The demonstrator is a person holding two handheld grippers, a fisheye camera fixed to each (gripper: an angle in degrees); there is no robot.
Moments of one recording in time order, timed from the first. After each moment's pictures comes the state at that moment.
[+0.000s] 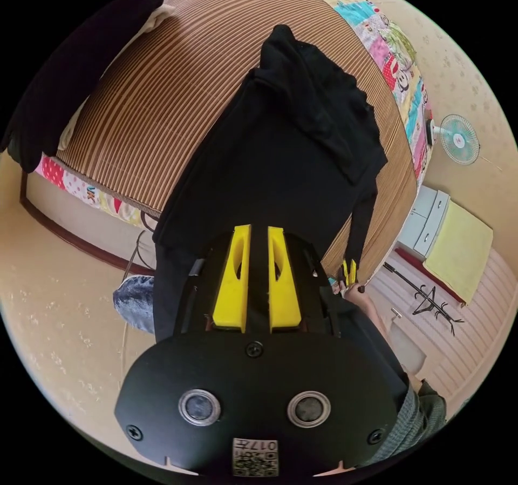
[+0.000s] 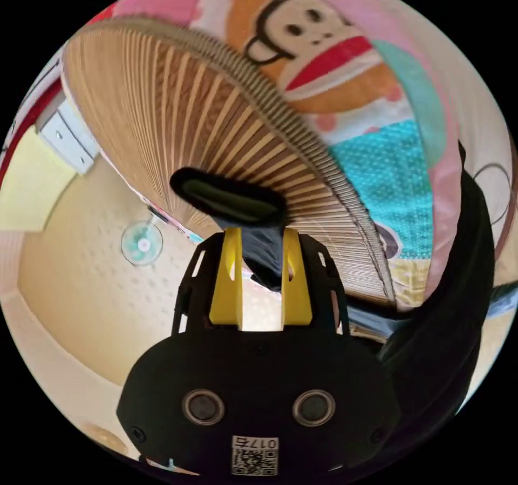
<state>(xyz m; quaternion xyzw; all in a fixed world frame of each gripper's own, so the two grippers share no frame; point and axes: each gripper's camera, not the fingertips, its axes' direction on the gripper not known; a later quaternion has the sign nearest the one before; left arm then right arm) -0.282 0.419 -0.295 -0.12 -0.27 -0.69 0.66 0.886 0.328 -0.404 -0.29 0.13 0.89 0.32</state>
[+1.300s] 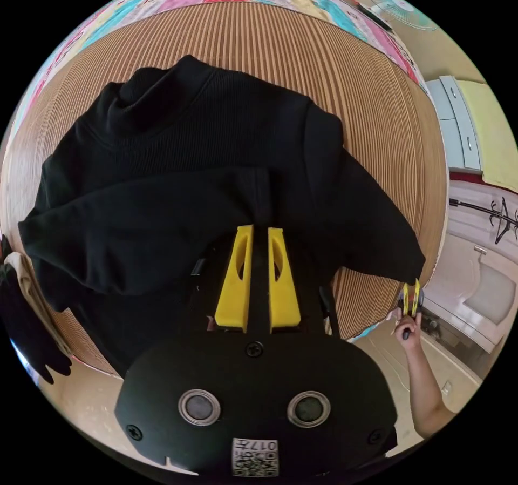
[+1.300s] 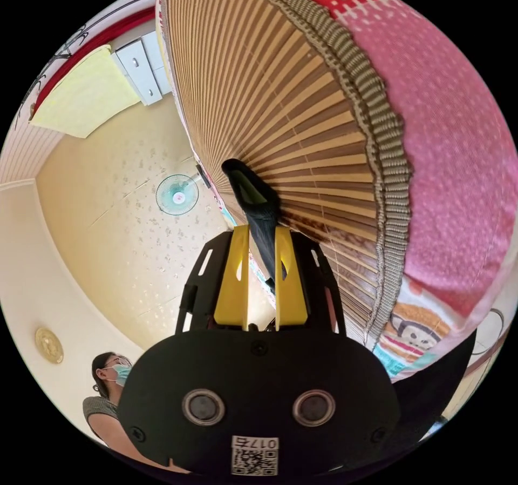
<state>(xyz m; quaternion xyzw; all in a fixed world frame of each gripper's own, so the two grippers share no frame) -0.561 0.300 -0.065 -0.27 -0.33 -0.47 0.77 0.995 0.324 -0.398 -0.27 -0.02 0.81 0.53</state>
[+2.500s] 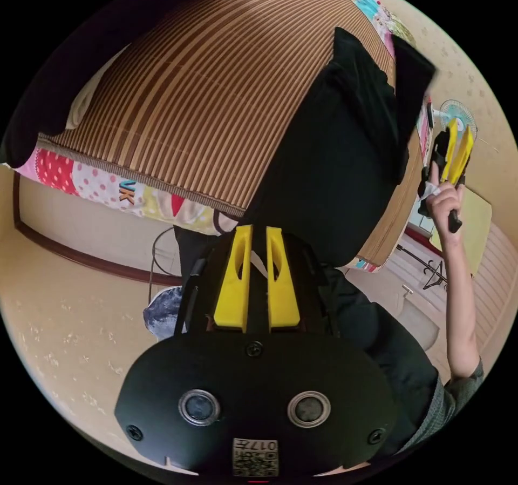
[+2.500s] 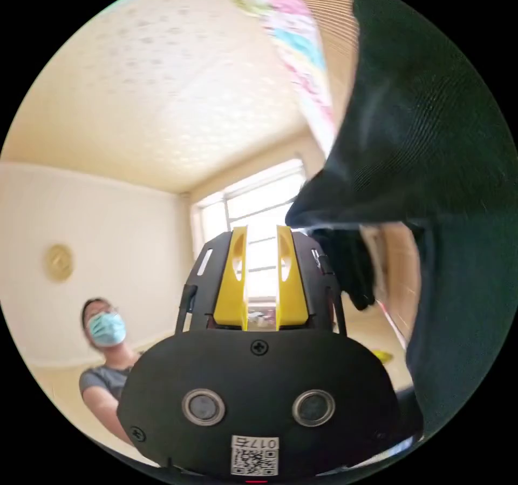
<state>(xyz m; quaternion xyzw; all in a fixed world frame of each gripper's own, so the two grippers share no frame) -0.287 0.562 -0.596 -0.13 -0.22 -0.67 0.70 0.351 0.384 -0.235 -0.54 -0.42 0.63 0.36</state>
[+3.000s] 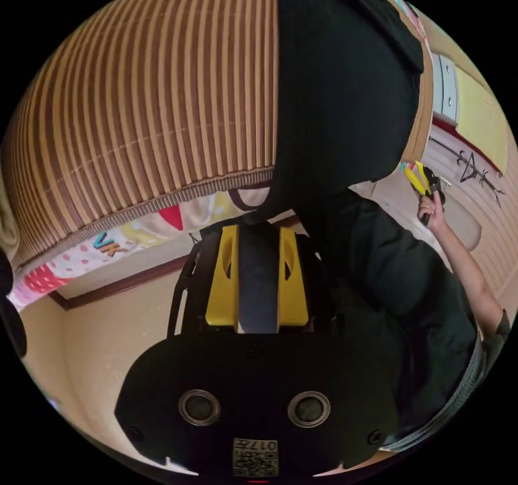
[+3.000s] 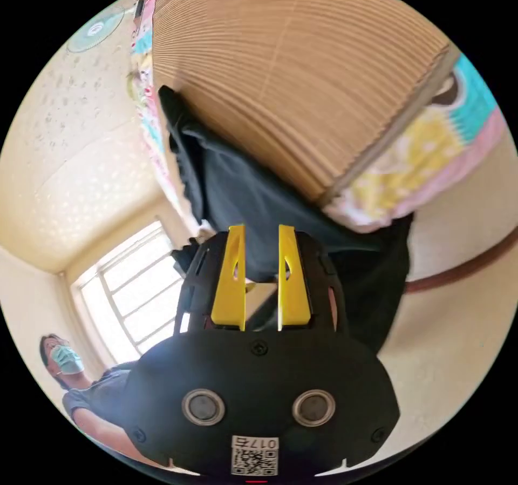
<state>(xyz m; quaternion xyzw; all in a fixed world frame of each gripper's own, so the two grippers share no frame) -0.335 0.554 -0.576 -0.44 -0.10 -0.50 0.74 0.618 0.402 -0.444 -0.72 -0.06 0.50 0.47</state>
